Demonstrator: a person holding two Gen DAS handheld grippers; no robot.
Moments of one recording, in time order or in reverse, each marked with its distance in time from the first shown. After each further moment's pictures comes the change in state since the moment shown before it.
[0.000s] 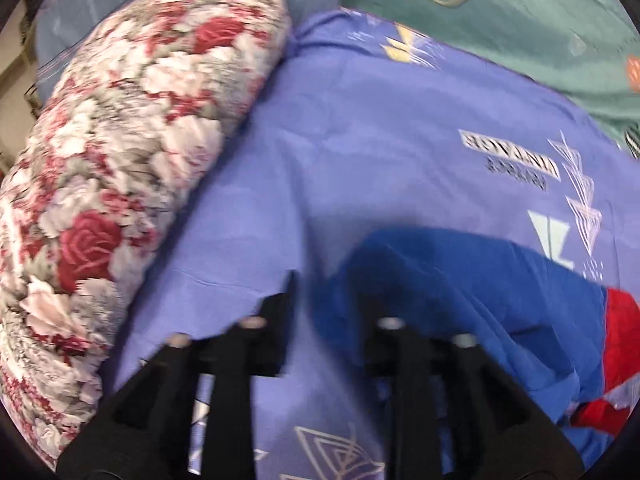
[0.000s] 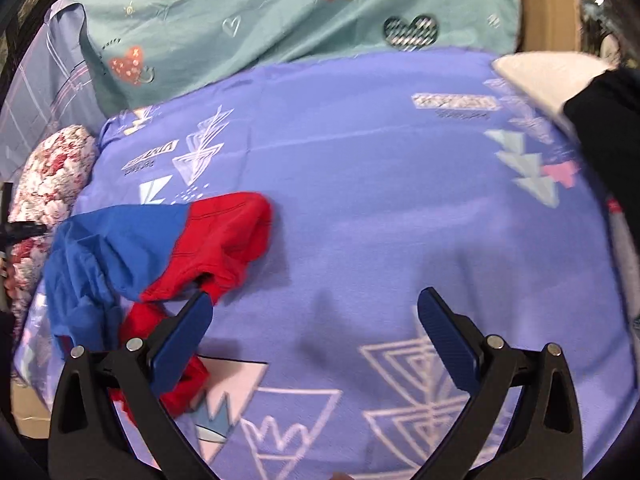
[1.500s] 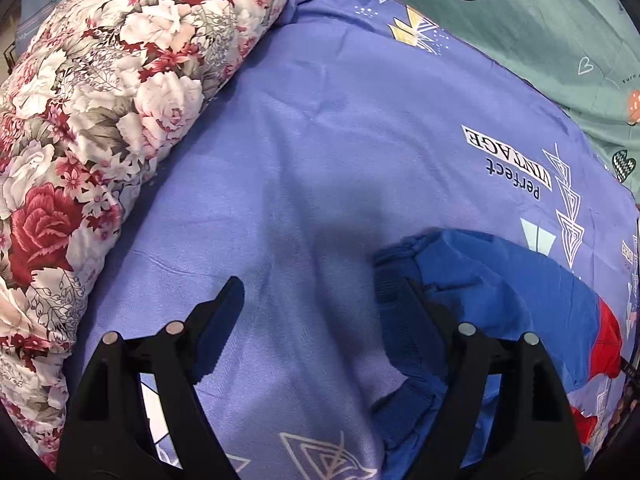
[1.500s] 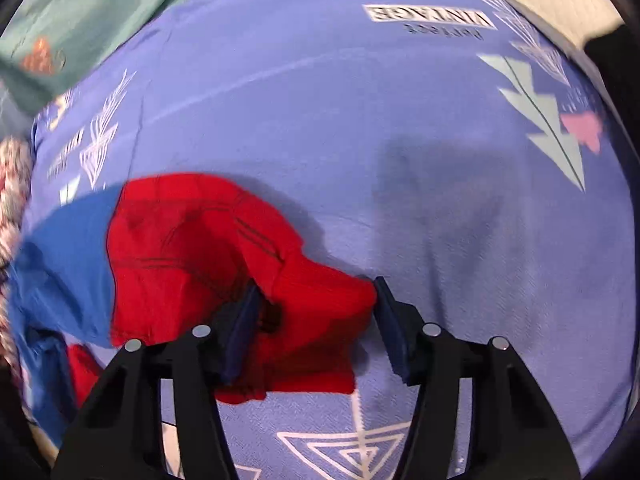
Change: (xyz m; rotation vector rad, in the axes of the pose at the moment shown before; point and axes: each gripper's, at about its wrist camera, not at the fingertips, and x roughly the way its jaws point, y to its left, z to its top) left arm 0.031 0.028 0.010 -0.122 0.100 -0.137; right arm 0.099 -0.054 0.071 0.101 0.252 -0.120
